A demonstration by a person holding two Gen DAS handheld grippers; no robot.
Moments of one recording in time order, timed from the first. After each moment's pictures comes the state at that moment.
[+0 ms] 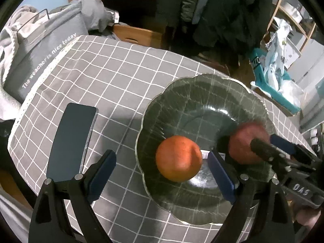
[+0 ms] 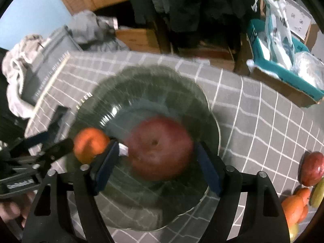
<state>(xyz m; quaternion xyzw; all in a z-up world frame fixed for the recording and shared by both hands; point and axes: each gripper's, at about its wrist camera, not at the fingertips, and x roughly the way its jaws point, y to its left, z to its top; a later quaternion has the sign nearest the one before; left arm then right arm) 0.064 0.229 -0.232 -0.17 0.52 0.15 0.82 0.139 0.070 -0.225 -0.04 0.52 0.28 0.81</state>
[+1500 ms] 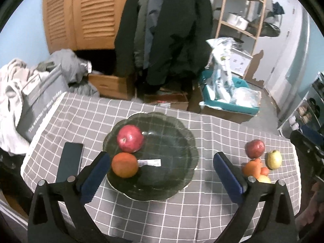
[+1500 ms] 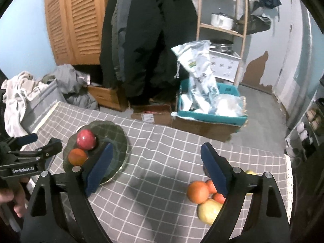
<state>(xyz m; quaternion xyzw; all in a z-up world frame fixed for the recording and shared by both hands) 0.018 0.126 -0.103 -0.10 0.41 0.07 0.90 0.039 -0.078 -0.064 -0.05 0.35 0.16 0.92</state>
